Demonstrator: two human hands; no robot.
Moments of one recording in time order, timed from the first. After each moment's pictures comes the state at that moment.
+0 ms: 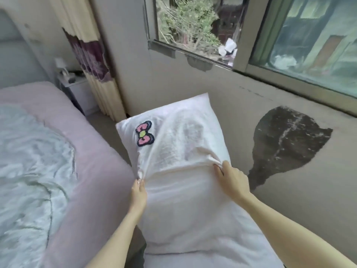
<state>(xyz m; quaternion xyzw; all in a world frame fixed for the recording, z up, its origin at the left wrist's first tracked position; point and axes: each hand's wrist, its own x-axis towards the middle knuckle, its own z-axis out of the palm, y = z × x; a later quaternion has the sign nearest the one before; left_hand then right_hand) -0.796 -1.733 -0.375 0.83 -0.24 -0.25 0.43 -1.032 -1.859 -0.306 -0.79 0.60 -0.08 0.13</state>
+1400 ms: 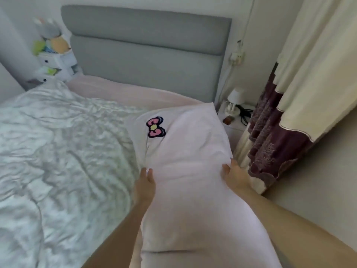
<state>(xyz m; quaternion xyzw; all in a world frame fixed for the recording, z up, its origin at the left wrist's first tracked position) 0.023 -2.088 -0.350 0.89 0.25 0.05 0.38 0.049 -2.355 -0.317 -0.96 0.13 0.05 0.25</state>
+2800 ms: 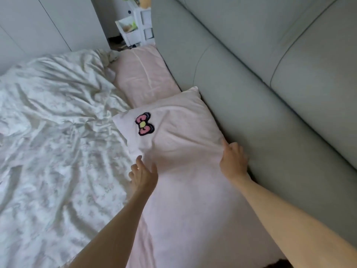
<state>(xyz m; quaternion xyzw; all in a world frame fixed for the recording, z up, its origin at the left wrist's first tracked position) 0.746 -2.029 -0.439 0.70 0.62 0.07 0.35 0.950 -2.167 -0.422 -0.95 -0.30 0.07 0.10</state>
